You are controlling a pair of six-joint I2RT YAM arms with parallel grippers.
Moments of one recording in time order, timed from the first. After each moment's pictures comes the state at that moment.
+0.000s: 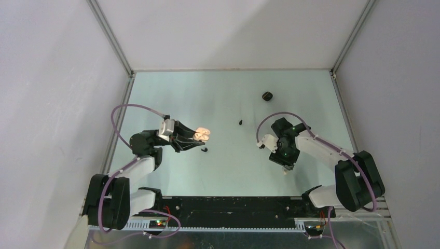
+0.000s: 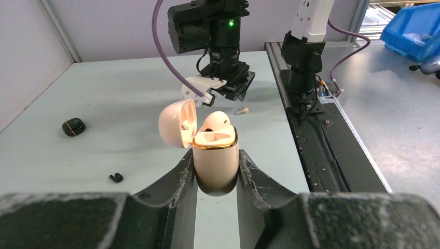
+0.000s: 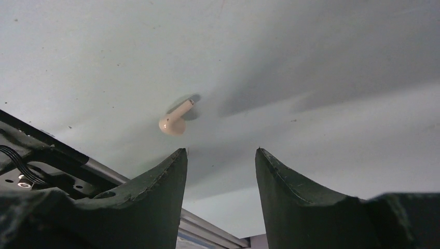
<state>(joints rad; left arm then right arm) -0.14 1.17 0.36 1.47 1.40 -0.59 0.45 1.38 0.81 -0.92 0.02 -0.65</state>
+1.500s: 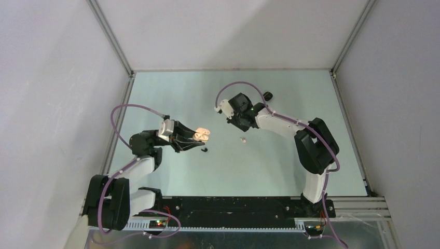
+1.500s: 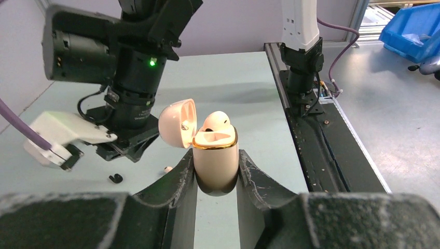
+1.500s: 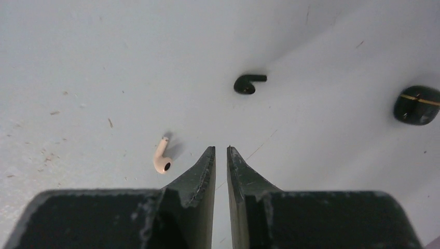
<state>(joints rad) -0.14 1.15 0.36 1.47 1.40 -0.59 0.71 1.87 1.35 -0.51 0.13 -0.43</state>
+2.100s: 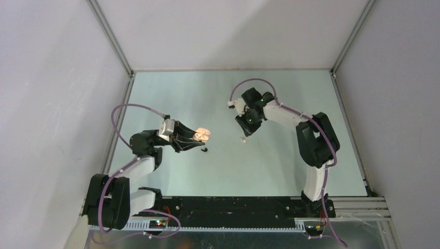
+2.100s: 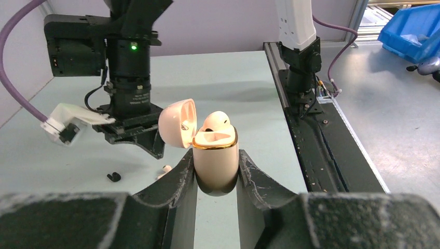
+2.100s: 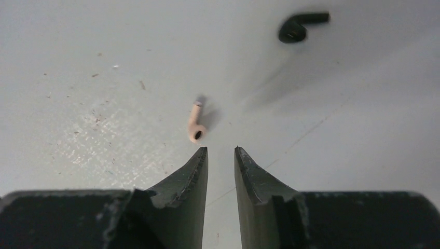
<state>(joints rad) -0.14 1.16 0.36 1.47 1.40 -0.59 0.59 1.90 1.40 -0.68 -0.18 -0.28</state>
